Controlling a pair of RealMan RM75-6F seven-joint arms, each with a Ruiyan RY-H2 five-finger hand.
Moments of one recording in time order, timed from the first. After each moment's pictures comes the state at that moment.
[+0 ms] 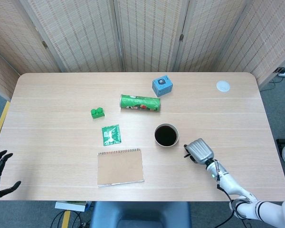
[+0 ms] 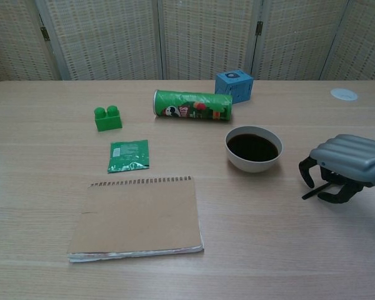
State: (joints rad) left arm 0.00 -1.16 -0.04 -1.55 1.49 1.57 0.07; right arm 0.58 -1.56 -0.01 -1.16 -1.44 0.91 -0.27
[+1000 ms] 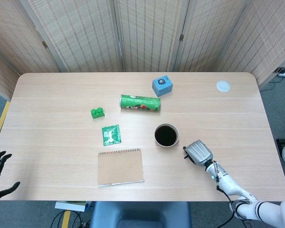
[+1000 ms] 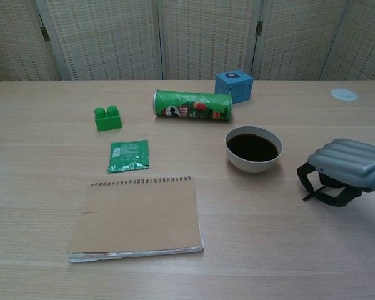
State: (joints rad) left arm 0.01 -1.16 -0.03 -1.54 1.49 1.58 0.06; right arm 0.58 -1.57 -0.03 -1.15 -1.47 0.91 -0.29
